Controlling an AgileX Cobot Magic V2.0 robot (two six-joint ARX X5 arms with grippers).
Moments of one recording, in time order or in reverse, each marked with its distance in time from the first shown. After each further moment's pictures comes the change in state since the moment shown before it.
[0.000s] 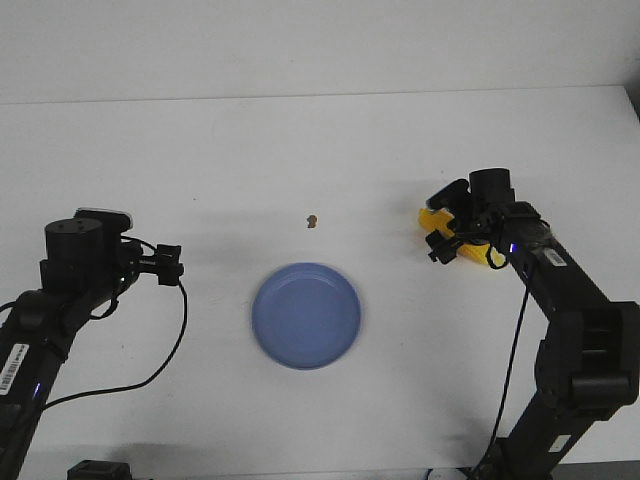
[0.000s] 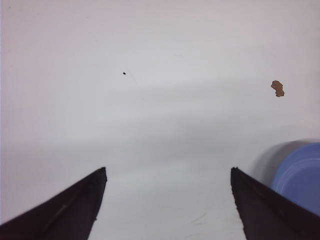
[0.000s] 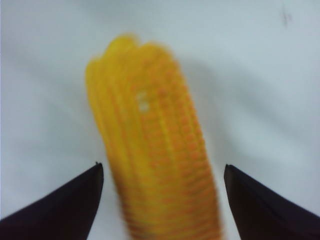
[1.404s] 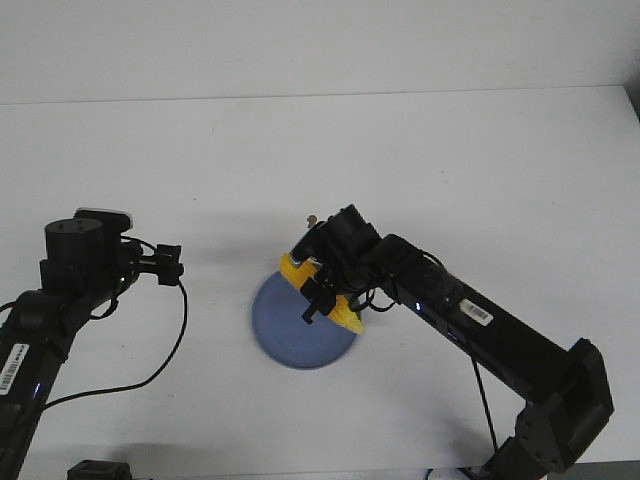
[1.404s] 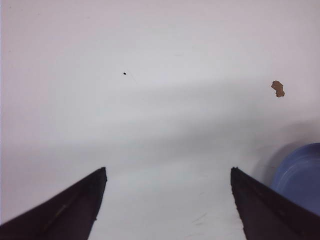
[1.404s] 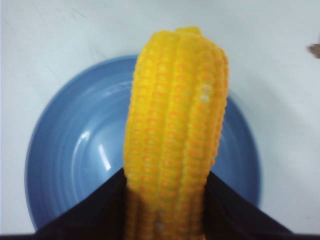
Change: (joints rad) left arm 0.000 0.000 0.000 0.000 0.000 0.000; right arm 0.682 -0.102 0.082 -0.179 -0.109 0.414
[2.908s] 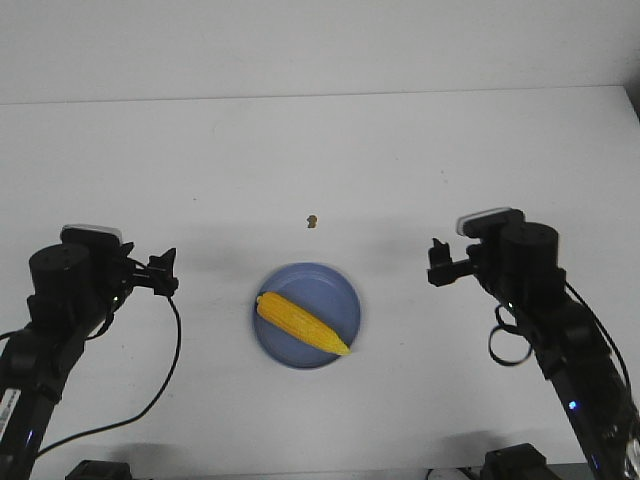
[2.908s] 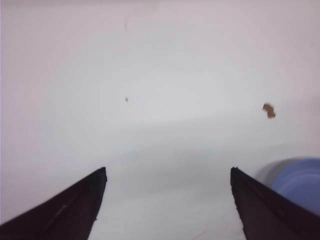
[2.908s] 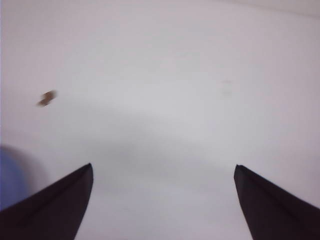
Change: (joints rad) left arm 0.000 -0.192 -0.162 0.162 -0.002 0.001; right arm -0.517 -0.719 -0.415 0.226 0.187 0.108
